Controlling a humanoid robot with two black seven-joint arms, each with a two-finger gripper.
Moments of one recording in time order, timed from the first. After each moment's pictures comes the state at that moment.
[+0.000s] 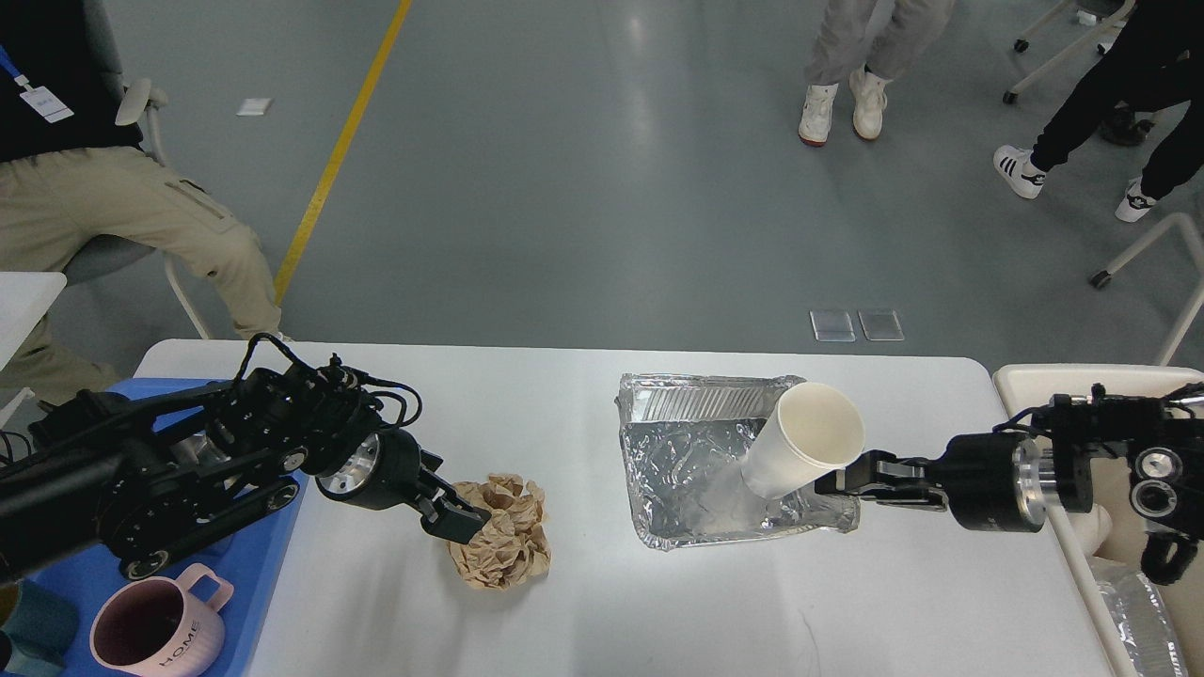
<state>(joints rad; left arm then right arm) -0.88 0.44 -0.24 -1.23 1.97 -0.67 -0.20 0.84 -0.96 0.14 1.59 -0.94 0.41 0.18</state>
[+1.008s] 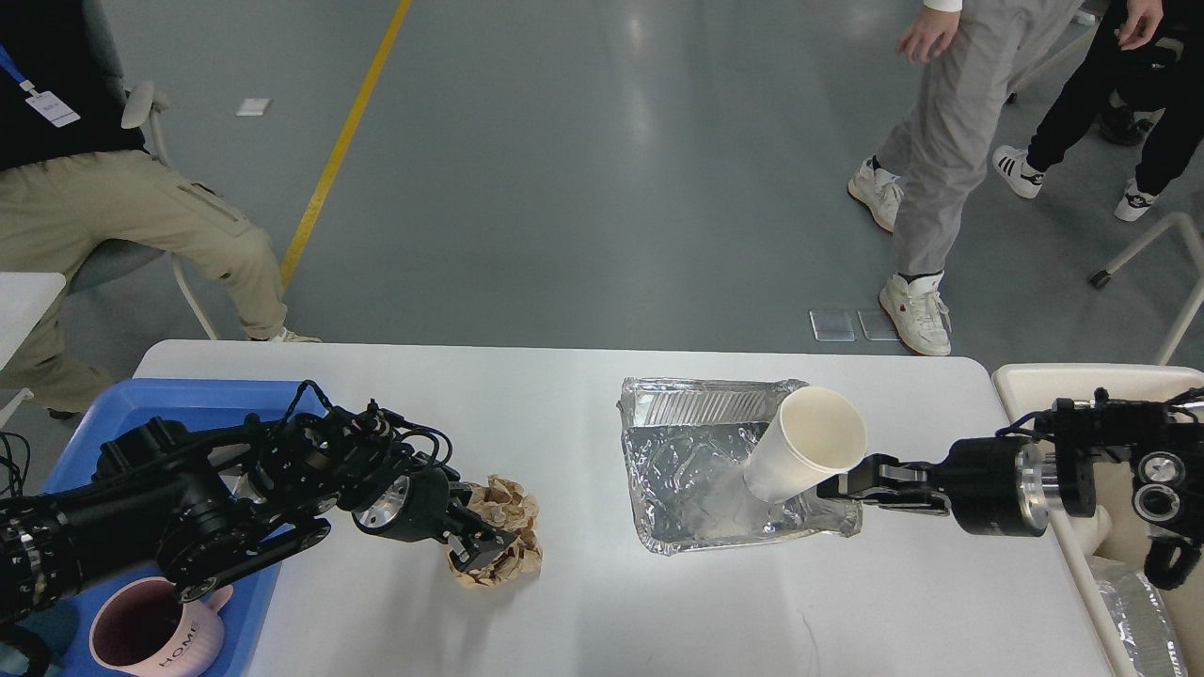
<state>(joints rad) -0.88 0.35 -0.06 -1.06 2.02 -0.43 -0.34 0.83 -0.96 0.14 1.59 -0.93 0.41 0.18</state>
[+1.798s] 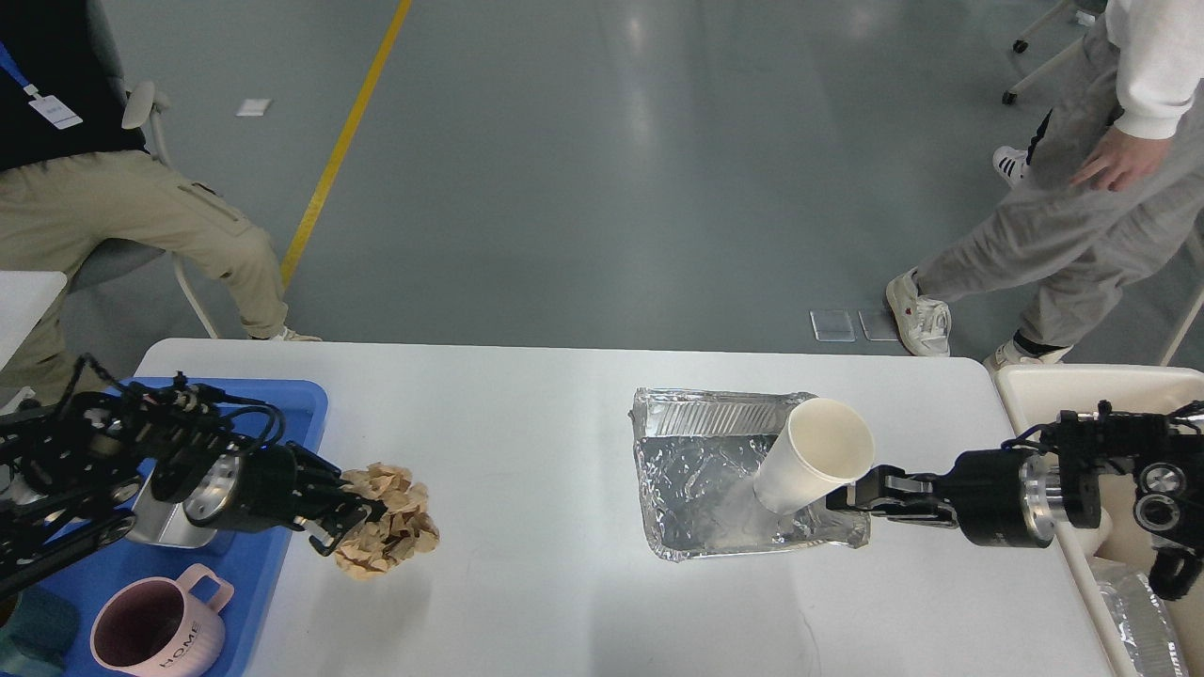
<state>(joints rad) -0.79 0.84 -0.25 -1.39 2.01 -0.43 -0.44 0.81 -0.96 0.13 1.57 -0.94 0.41 0.18</state>
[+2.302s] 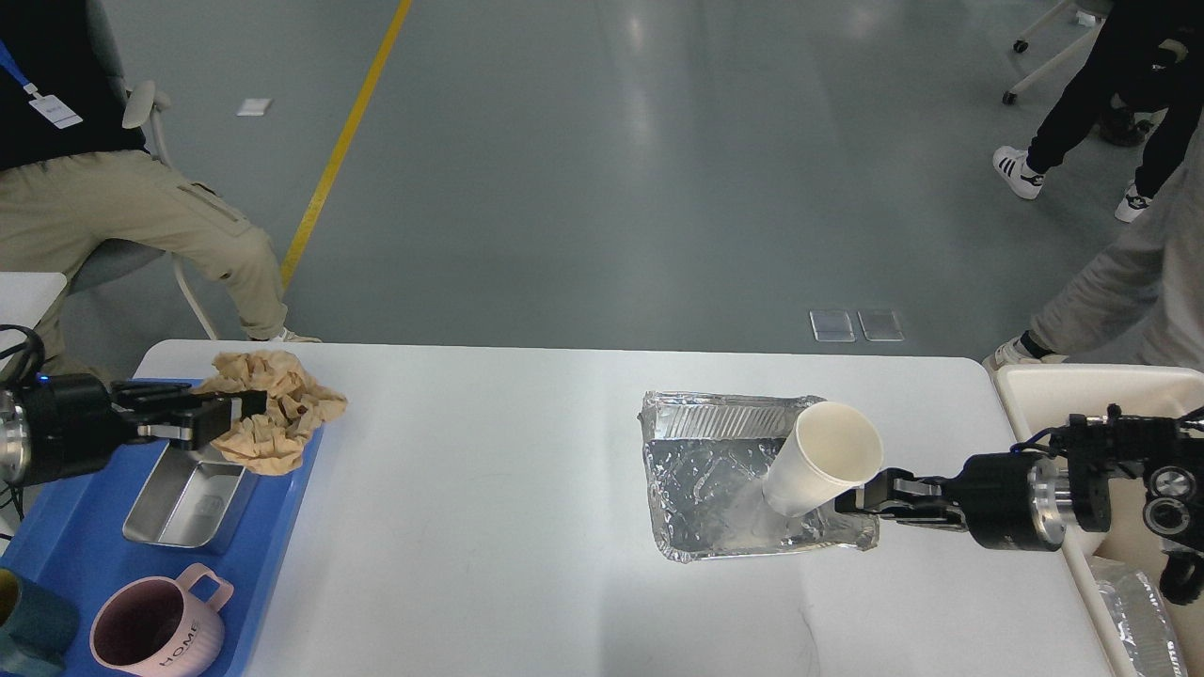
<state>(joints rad) -0.63 1.19 -0.44 -1.46 1.37 -0.23 -0.40 0.80 -0.98 0.13 1.57 -0.94 0.41 0.18</state>
